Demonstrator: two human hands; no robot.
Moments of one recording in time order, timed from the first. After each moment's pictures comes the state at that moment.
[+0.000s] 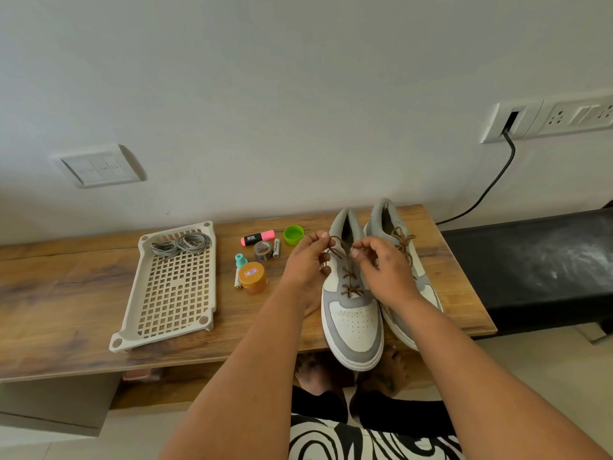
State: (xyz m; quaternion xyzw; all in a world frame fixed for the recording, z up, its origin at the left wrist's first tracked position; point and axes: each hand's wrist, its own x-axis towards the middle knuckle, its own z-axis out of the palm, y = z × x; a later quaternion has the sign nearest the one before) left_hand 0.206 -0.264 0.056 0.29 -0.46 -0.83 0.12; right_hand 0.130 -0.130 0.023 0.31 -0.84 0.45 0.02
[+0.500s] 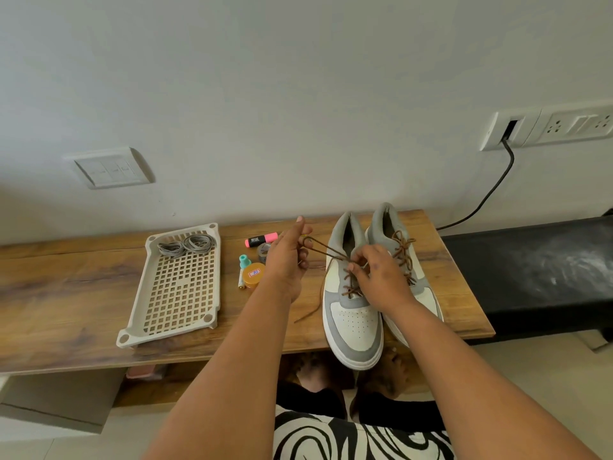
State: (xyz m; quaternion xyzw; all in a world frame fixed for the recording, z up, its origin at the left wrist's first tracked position) left_hand 0.226 -0.283 0.081 0.32 -0.47 -0.80 0.18; right_hand 0.143 -0.132 0.030 0.32 -0.86 0.39 -0.04
